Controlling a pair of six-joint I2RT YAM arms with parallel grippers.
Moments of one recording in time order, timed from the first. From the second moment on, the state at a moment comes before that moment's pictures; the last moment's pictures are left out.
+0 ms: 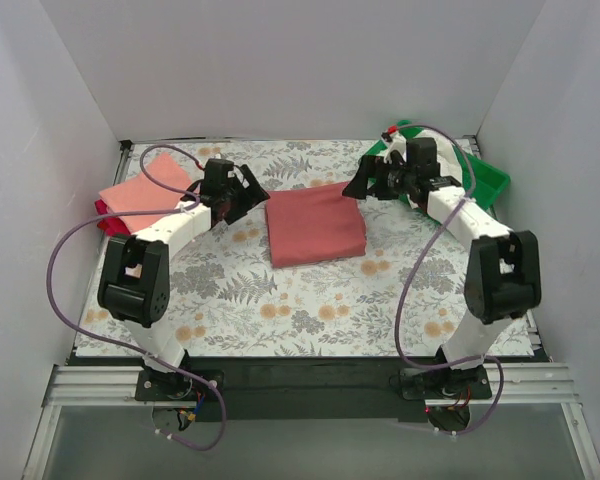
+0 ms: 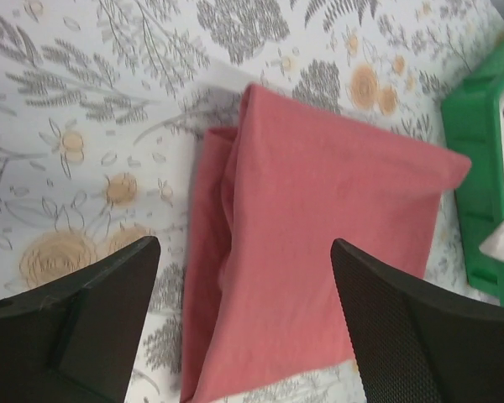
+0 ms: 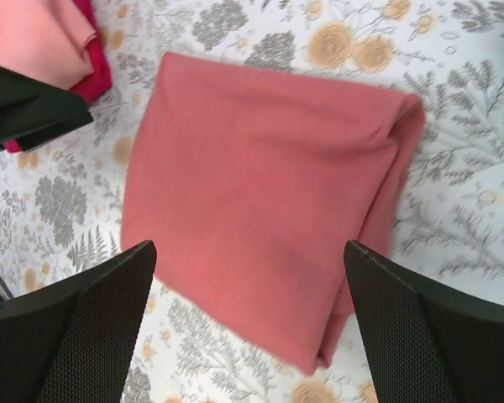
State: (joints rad) left arm -0.28 1.79 1.24 -0.16 0.03 -0.79; right arm 0.21 1.81 1.37 -0.21 -0.58 0.28
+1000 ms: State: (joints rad) left arm -0.39 1.89 1.14 -0.09 0.09 -0.76; right arm 0.24 0.61 0.43 -0.26 -0.24 0.41
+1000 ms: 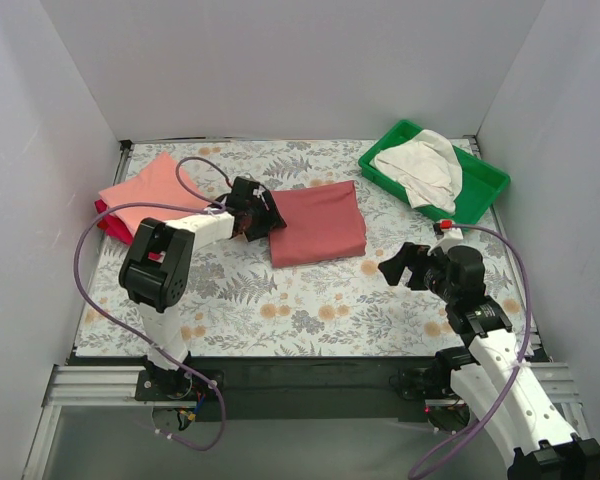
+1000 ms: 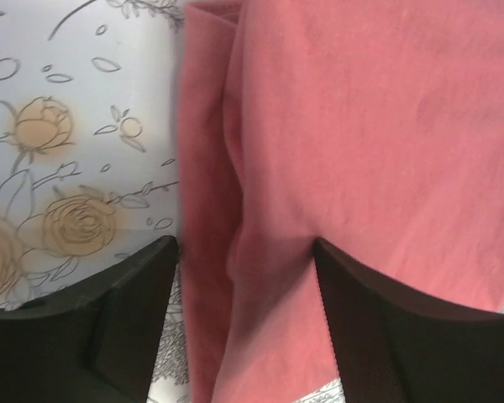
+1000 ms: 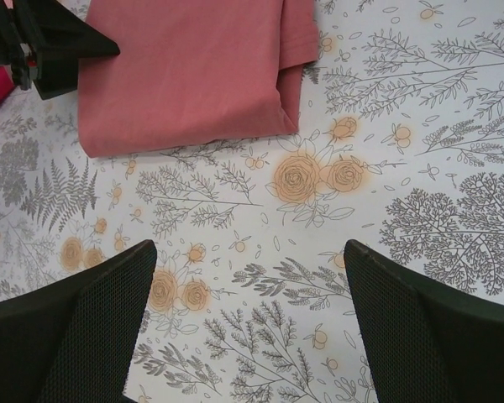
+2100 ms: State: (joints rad) left arm -0.45 2.07 1.55 -0.47 -0.68 -0.57; right arm 0.24 0.62 0.38 -0.31 -0.14 0.32
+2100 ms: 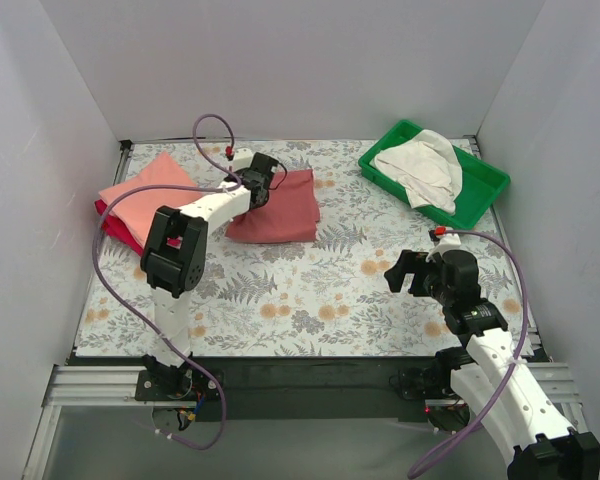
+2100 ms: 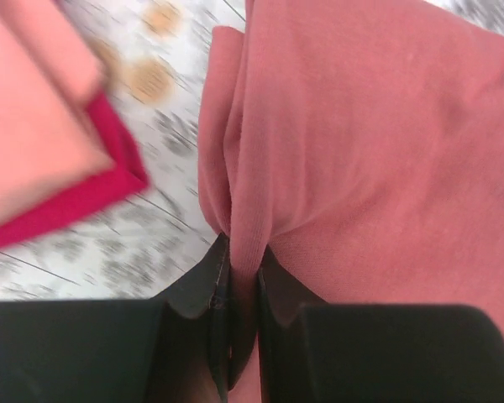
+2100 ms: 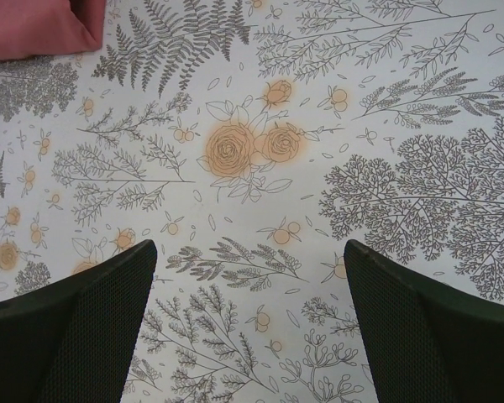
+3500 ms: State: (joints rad) left arm -0.13 1.91 1.84 -0.48 -0.74 -0.24; right arm 0.24 0.63 0.38 -0.30 -0.17 0.31
